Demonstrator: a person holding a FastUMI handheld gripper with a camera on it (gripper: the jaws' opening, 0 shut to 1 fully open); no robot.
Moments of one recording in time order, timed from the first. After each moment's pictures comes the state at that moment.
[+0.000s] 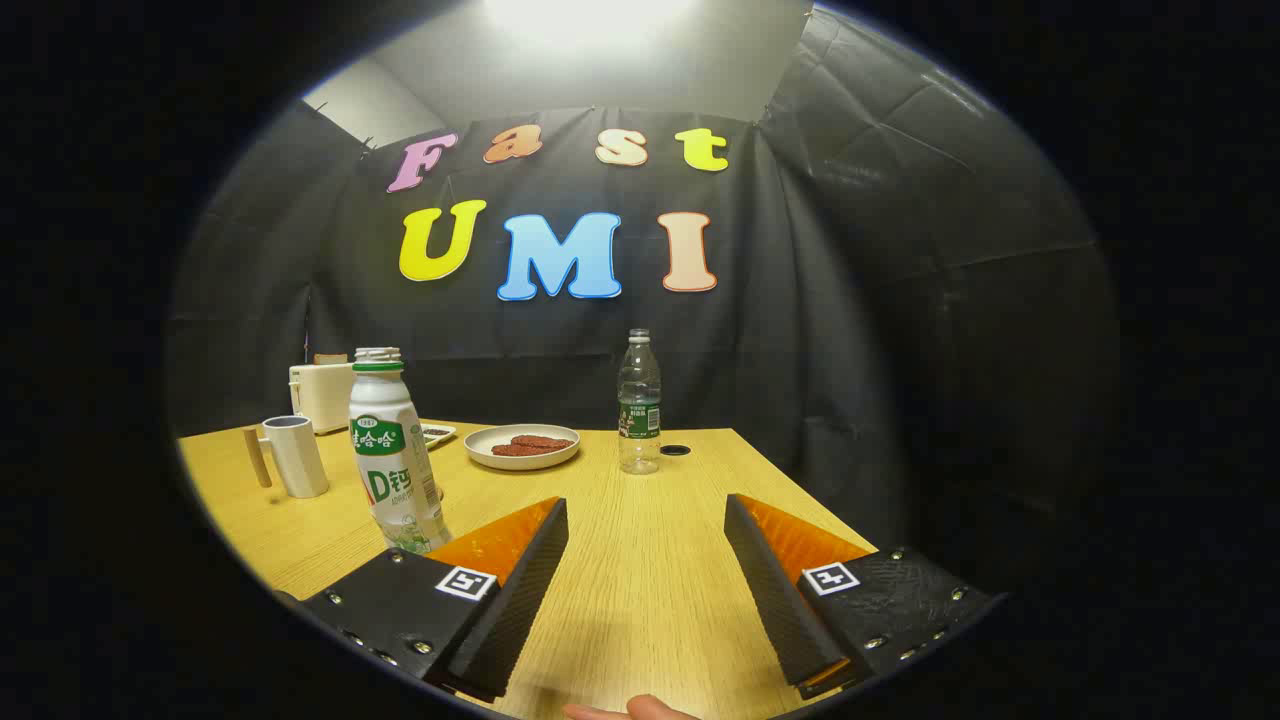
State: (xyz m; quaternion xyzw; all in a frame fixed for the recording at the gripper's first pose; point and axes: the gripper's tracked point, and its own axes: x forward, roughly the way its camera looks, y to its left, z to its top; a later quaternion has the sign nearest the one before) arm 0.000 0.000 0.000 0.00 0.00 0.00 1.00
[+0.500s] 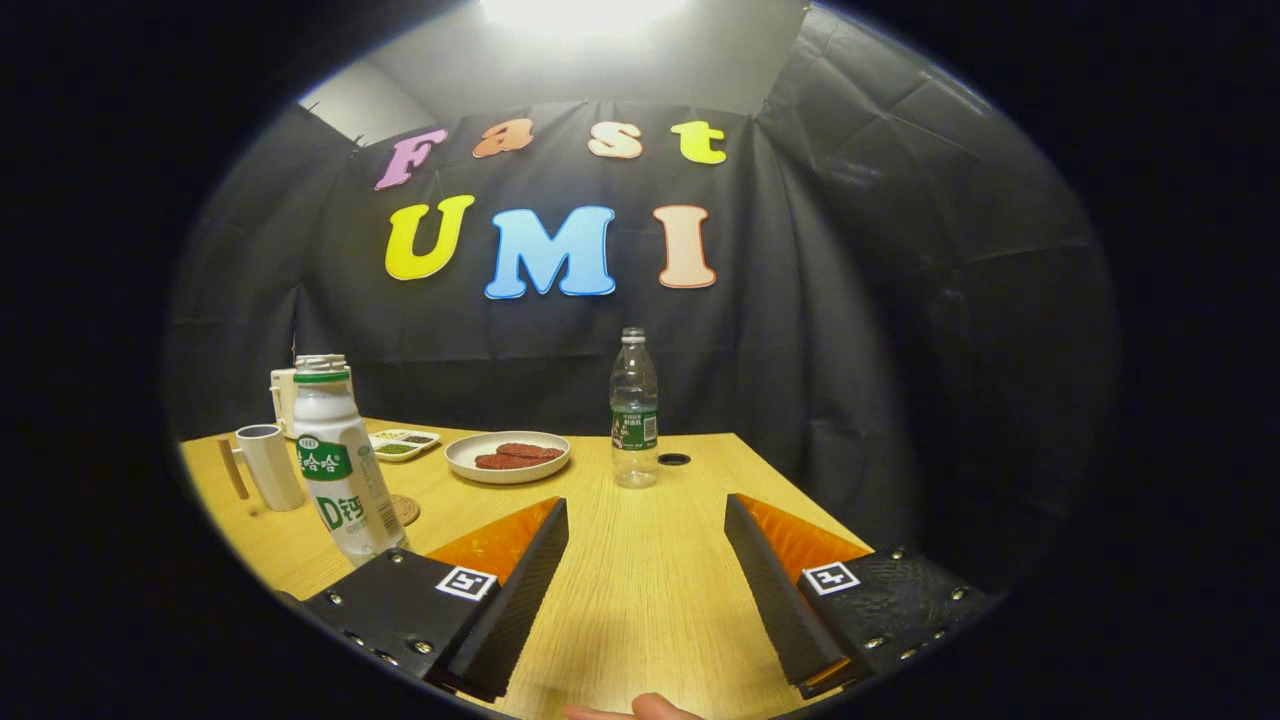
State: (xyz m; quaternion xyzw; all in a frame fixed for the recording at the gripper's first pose) arm 0.052 0.002 0.015 -0.02 -0.01 -0.01 1.00
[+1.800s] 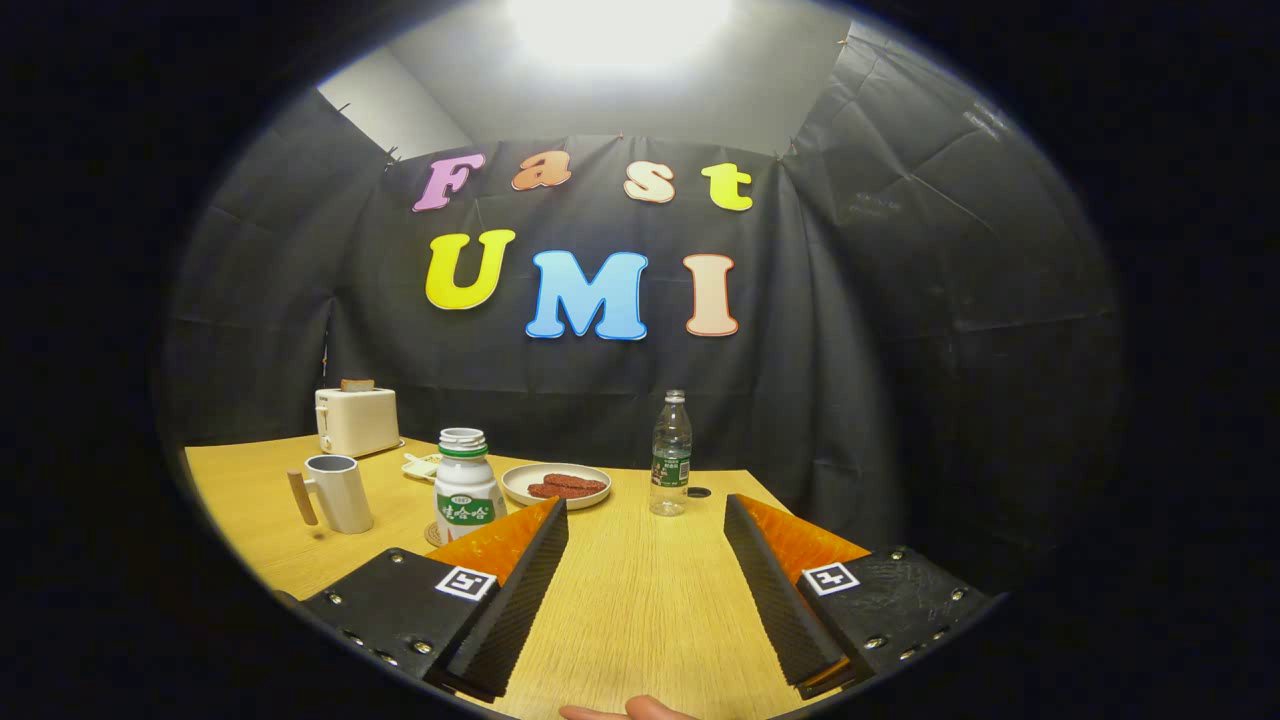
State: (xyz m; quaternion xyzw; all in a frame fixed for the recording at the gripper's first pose) arm -0.045 0.048 0.066 -0.02 -0.04 0.02 1.00
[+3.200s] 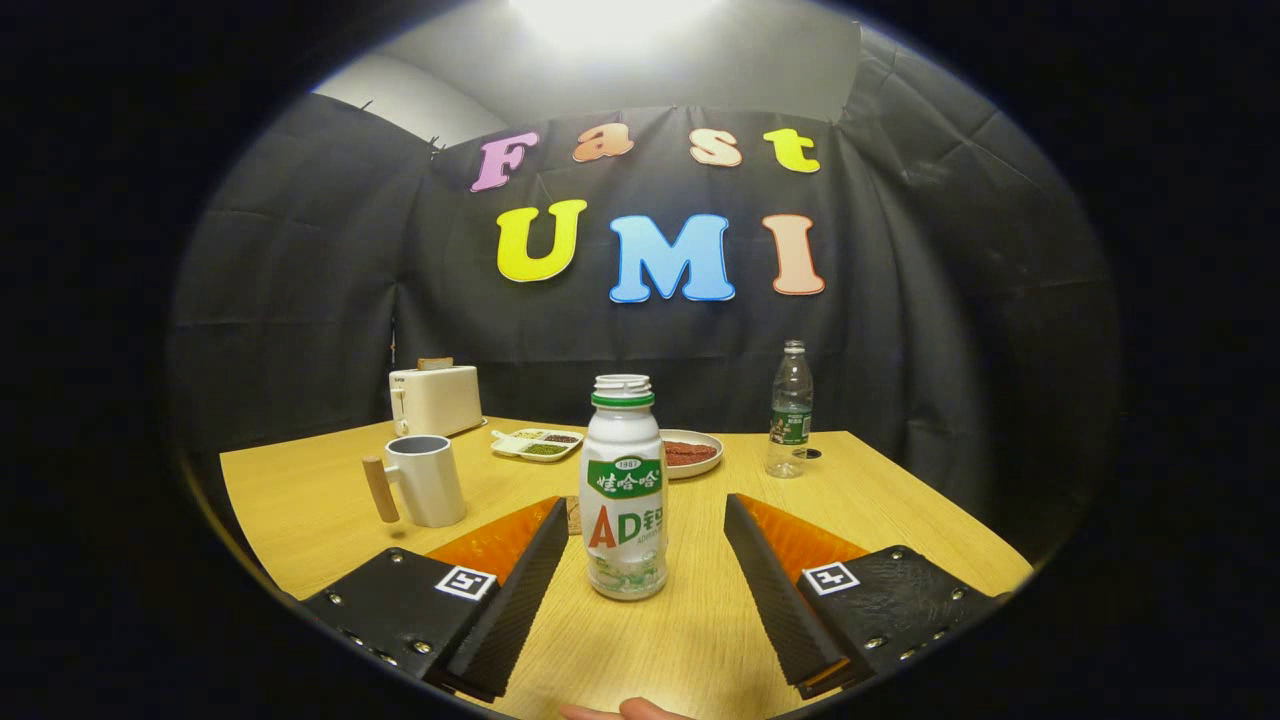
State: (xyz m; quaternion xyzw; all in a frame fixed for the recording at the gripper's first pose) arm -0.014 0.165 0.021 0.00 0.01 0.11 0.99
